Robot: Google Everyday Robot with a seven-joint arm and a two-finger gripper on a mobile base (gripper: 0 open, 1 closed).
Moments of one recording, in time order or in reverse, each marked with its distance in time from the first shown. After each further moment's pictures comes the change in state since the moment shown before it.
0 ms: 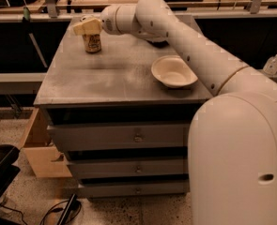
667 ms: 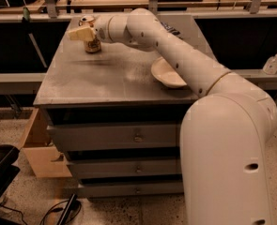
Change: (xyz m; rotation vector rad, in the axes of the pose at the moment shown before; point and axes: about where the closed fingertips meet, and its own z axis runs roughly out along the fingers) arm 0.023 0.004 0.036 -0.004 -0.034 0.020
